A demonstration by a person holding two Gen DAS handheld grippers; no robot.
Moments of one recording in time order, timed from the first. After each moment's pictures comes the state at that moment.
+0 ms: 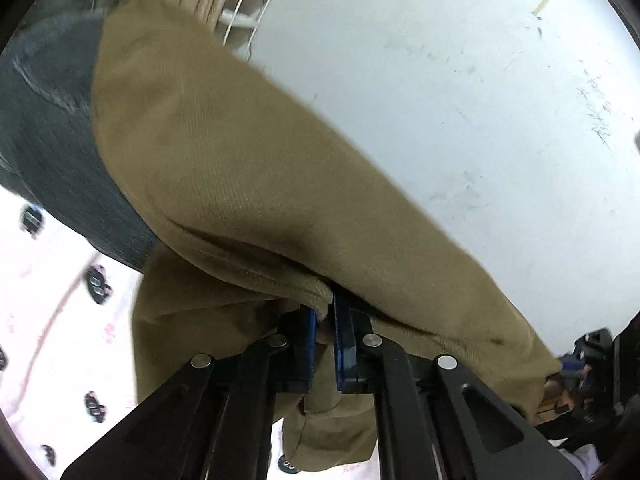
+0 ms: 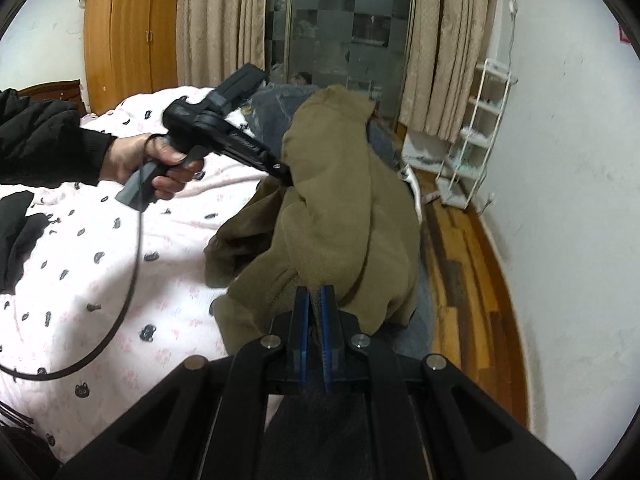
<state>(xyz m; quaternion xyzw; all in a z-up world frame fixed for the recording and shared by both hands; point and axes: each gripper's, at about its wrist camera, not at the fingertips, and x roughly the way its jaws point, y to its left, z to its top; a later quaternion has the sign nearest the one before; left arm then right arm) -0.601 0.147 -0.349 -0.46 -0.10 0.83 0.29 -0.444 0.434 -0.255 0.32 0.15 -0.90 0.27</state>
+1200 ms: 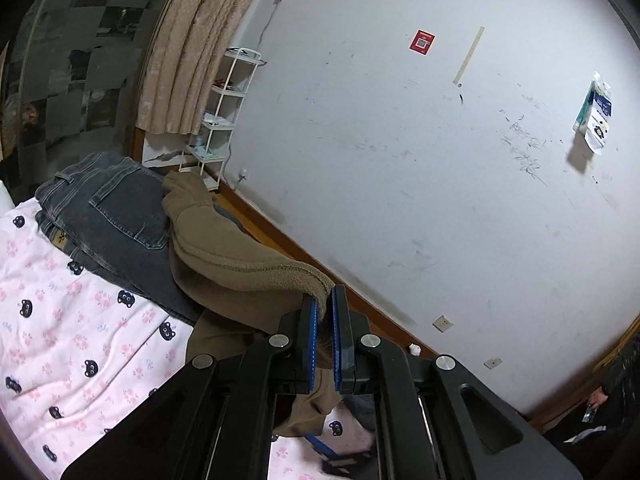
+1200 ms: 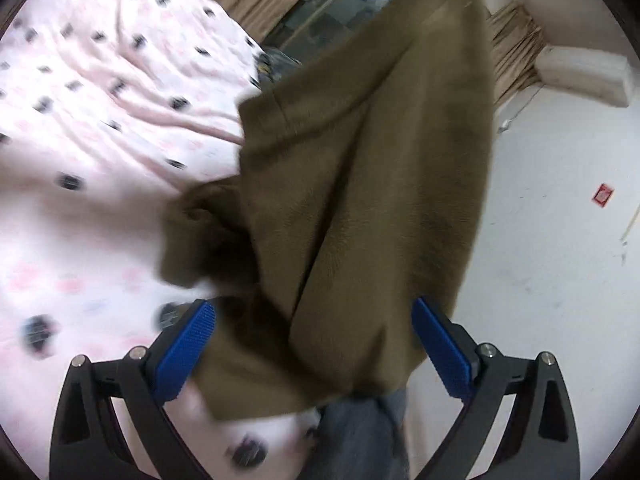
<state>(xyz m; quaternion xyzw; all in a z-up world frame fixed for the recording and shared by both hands) -0.484 0.059 -0.161 -0.33 -0.11 0.88 0.32 -0.435 0.235 -0.411 0.18 0.40 -0.90 0.08</state>
